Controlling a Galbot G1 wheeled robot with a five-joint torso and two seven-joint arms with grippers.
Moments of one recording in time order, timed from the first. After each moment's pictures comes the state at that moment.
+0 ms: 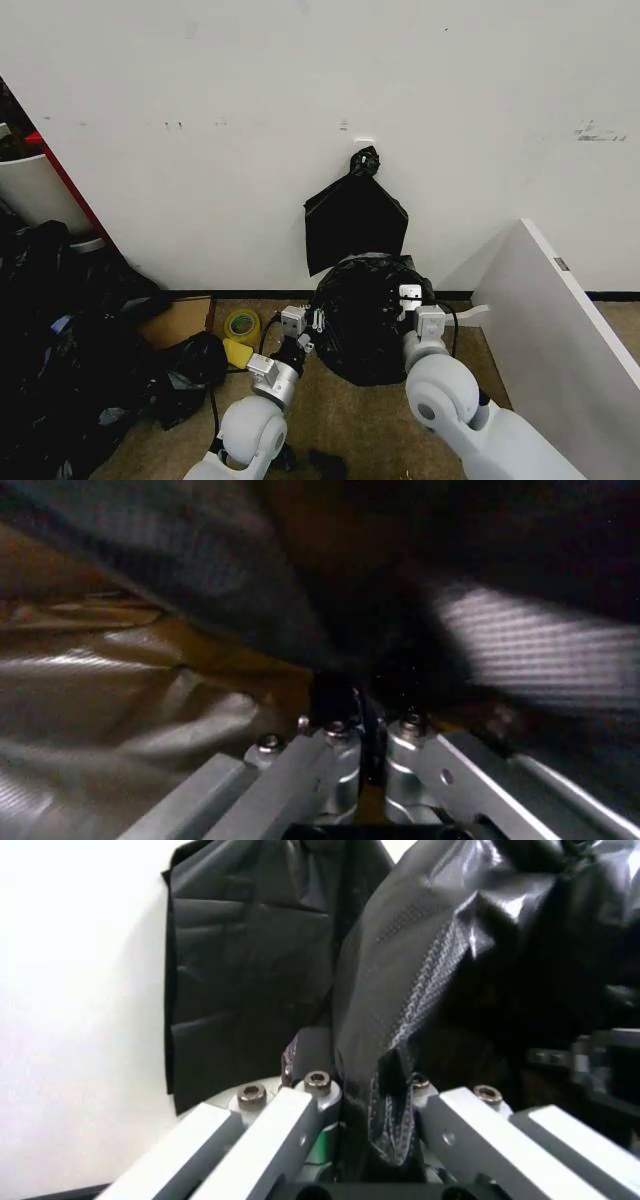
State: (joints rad) left arm 1.30 -1.37 -0.13 -1.90 -0.27 -0.09 0.03; right arm -1.03 1.06 -0.02 2.04 0.66 -0.49 0.78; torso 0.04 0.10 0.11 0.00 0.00
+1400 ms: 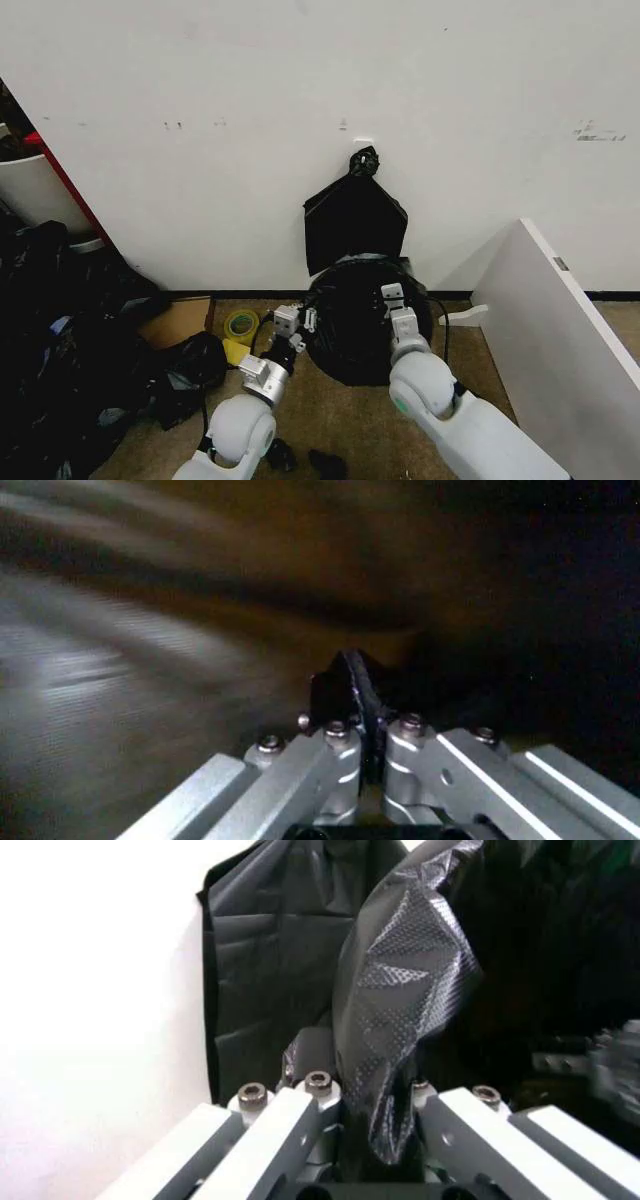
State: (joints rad) left arm 1.31 -1.34 -0.18 -1.90 -0.21 -0.12 0.05; right arm -1.04 1.06 -0.09 2.07 0.57 -0.54 0.62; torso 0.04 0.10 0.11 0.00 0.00
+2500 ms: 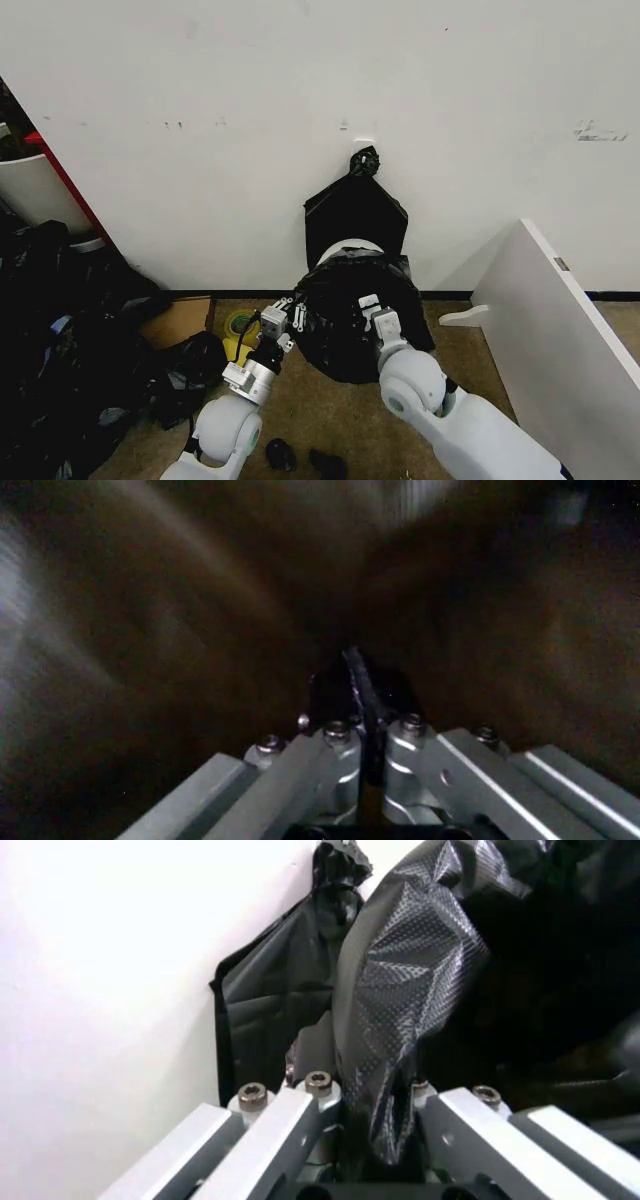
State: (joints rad) left arm 1.32 -1.33 -0.24 -1.89 -0.18 -0.30 0.13; right arm -0.98 1.08 -0.17 2.01 0.56 -0.55 0.58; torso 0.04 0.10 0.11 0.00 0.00
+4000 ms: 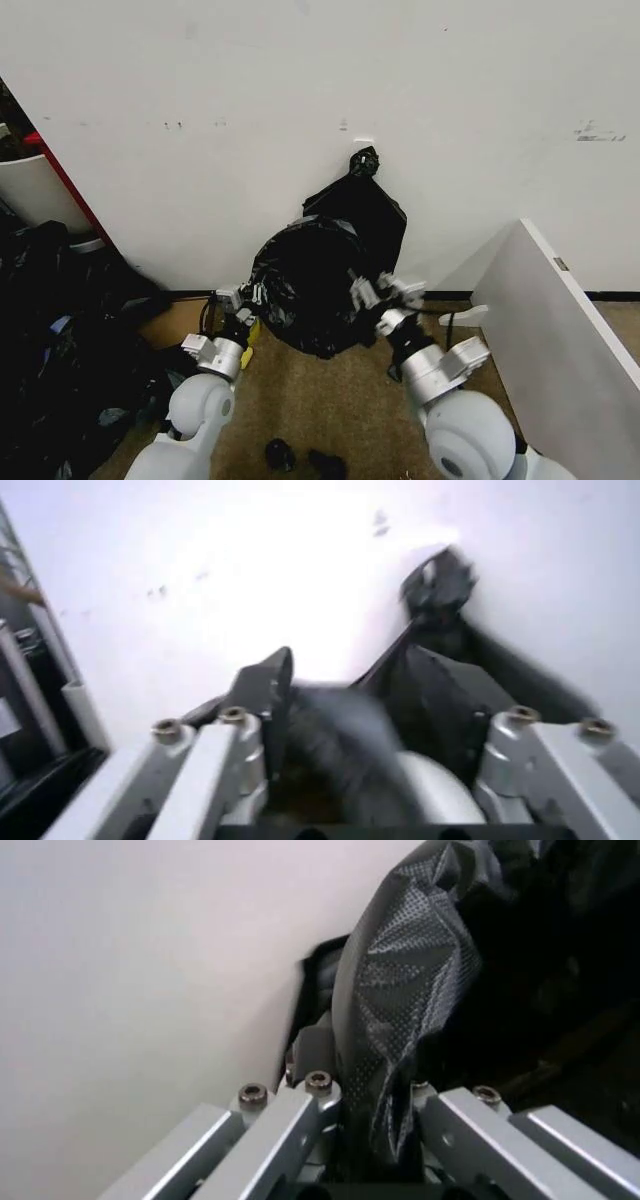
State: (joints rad) left arm 1.29 -1.26 -0.38 -1.85 -0.55 -0.22 0.26; right arm -1.22 1.01 0.10 2.31 0.56 0.00 0.33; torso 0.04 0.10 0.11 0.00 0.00
